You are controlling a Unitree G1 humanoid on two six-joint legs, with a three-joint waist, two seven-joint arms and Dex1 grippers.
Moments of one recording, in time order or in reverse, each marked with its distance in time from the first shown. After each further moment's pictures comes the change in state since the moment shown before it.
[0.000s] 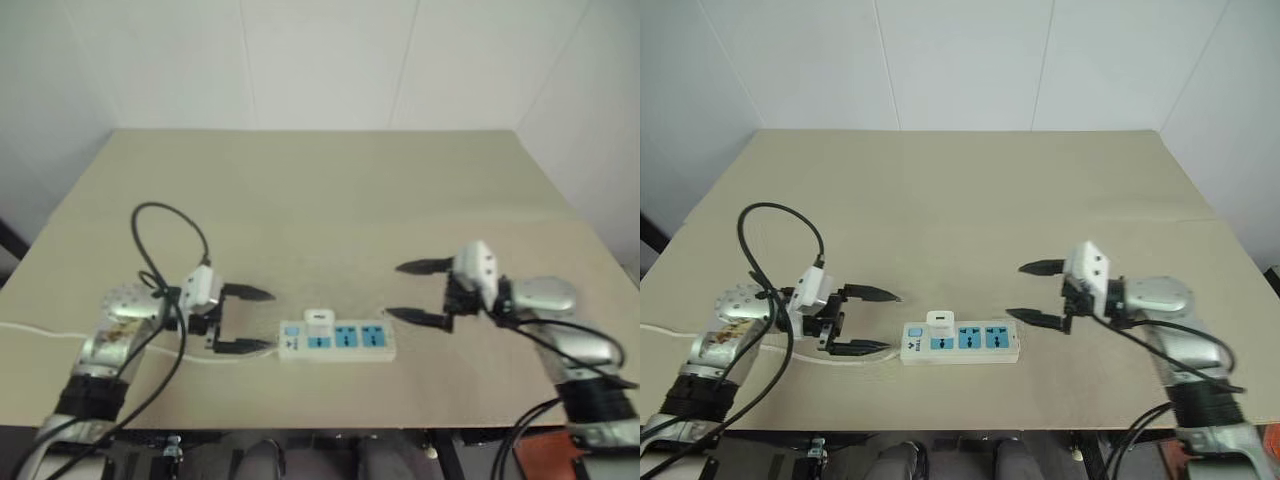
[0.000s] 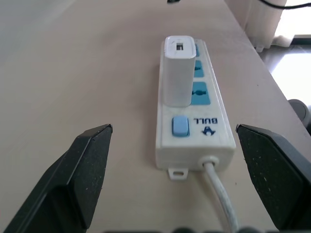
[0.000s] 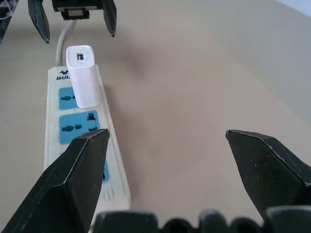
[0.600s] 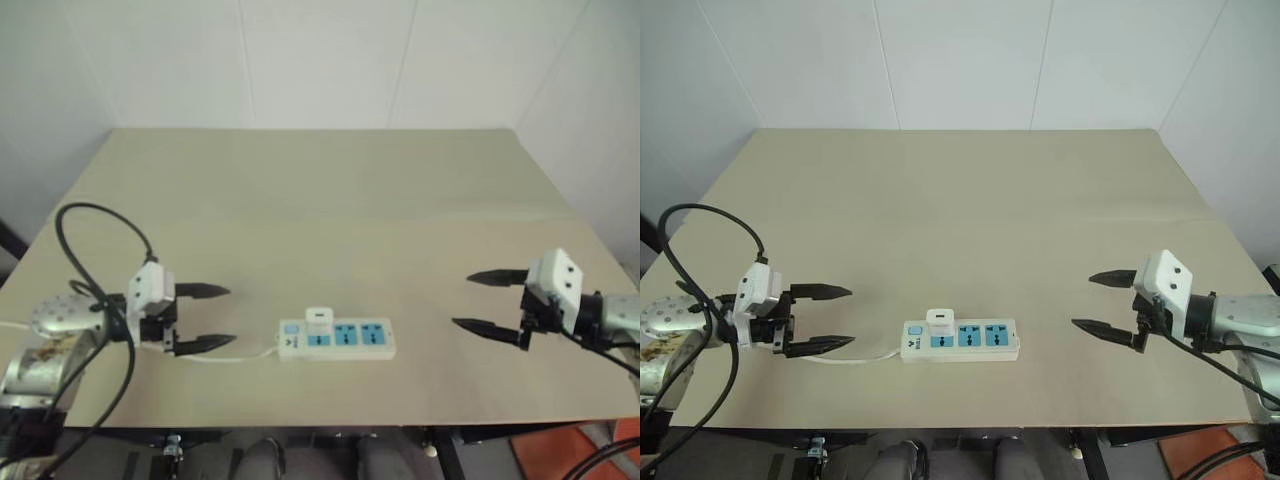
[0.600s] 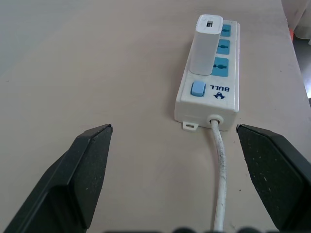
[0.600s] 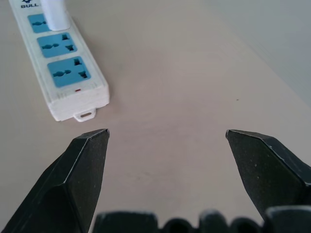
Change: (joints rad) left arm 0.200 0.124 0.154 -0.212 -0.060 0.160 0.138; right arm 0.251 -0.182 -0.199 -0.081 -0.002 0.012 0.003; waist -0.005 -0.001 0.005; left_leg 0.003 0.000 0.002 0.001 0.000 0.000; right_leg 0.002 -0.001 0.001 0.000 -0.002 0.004
